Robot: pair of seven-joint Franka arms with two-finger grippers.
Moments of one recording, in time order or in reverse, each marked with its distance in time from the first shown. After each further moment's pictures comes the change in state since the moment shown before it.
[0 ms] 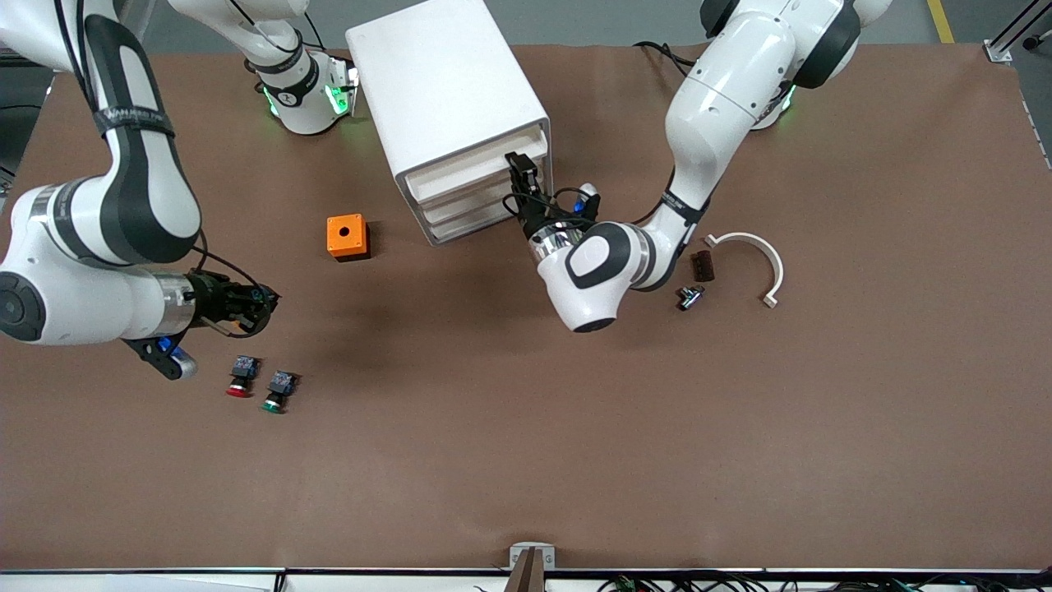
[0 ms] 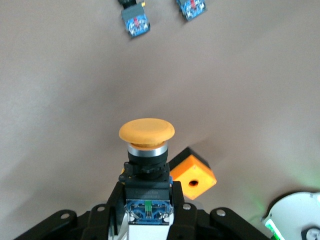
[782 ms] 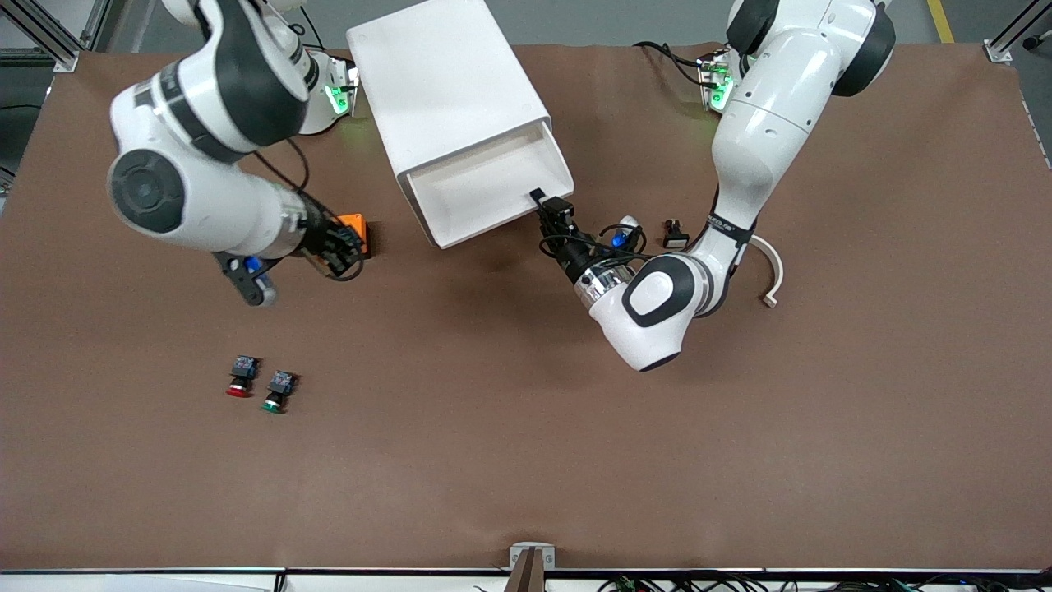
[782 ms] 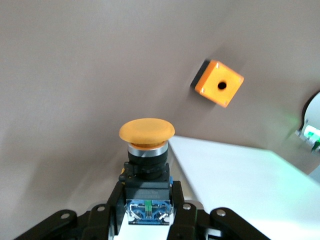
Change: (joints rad) left arm 0.121 0.000 0.001 0.023 -0.001 0.001 0.012; right arm 0.300 -0.125 0.004 -0.002 0.053 -0.026 0.592
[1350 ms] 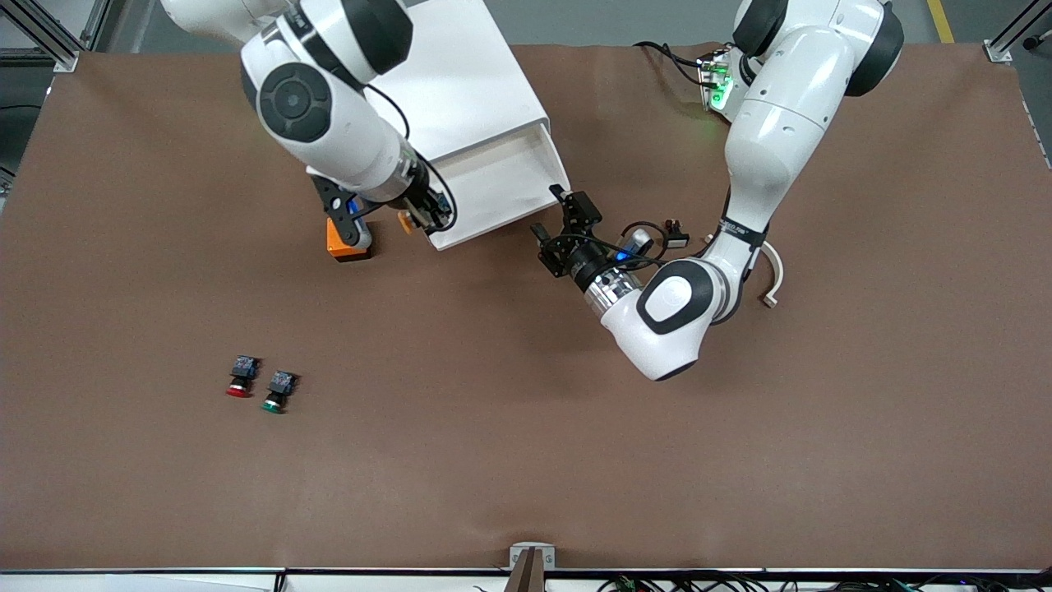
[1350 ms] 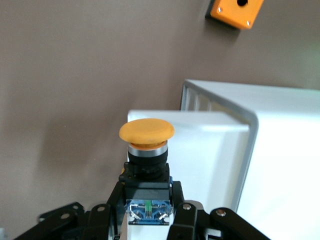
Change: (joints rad) left arm 0.043 -0.005 0.001 0.058 -0.003 -0.015 0.456; right arm 0.217 -0.061 0.000 -0.111 0.041 0.196 0.340
